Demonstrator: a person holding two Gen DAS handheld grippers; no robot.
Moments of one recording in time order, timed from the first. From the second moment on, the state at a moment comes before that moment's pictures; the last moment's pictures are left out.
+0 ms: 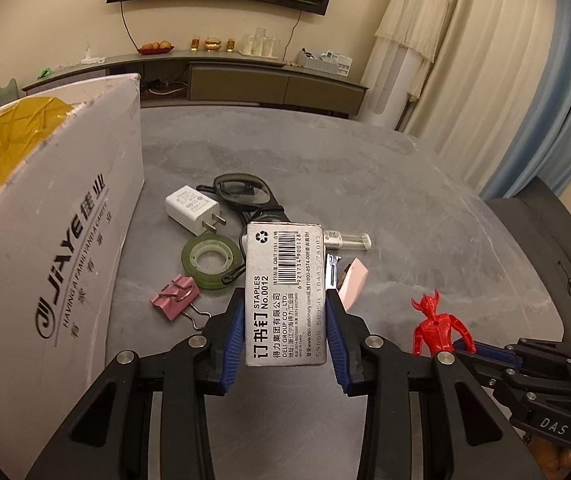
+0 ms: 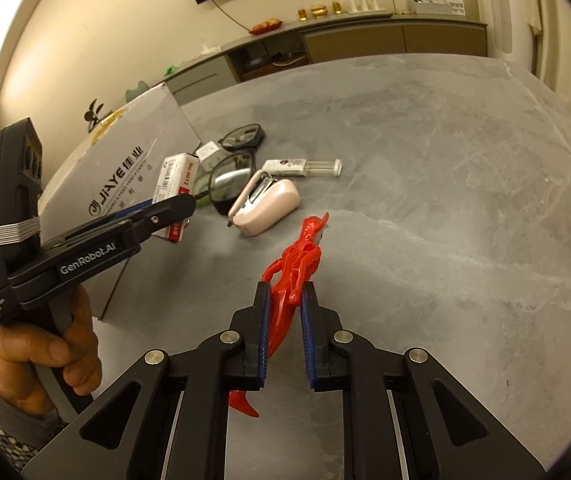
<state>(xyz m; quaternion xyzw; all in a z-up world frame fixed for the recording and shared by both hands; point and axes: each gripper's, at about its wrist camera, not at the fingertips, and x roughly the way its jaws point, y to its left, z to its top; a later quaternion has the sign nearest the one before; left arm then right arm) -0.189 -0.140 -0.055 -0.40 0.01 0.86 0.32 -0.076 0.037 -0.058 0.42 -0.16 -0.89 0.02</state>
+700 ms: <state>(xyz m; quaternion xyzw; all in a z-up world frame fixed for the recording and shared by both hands) -0.179 -0.169 -0.004 -0.34 -0.04 0.87 0.35 -0.071 0.013 -0.029 0.38 -0.13 -0.92 0.04</state>
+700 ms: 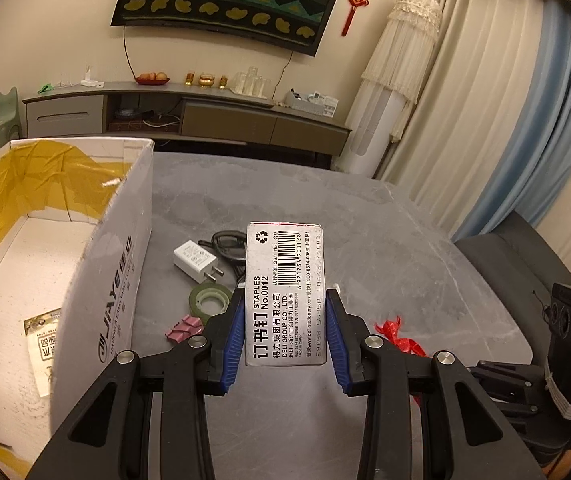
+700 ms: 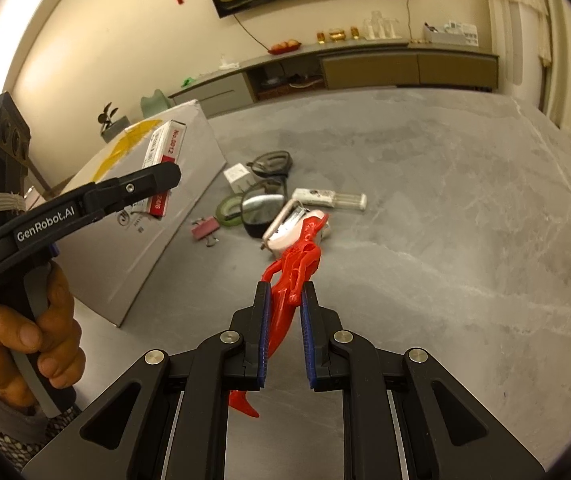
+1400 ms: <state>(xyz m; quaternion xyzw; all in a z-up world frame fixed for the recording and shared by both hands) -0.180 -0.215 0.036 -0.29 -0.09 0.88 0.35 -0.083 -0.043 0.024 0.33 -0.10 -0.94 0.07</state>
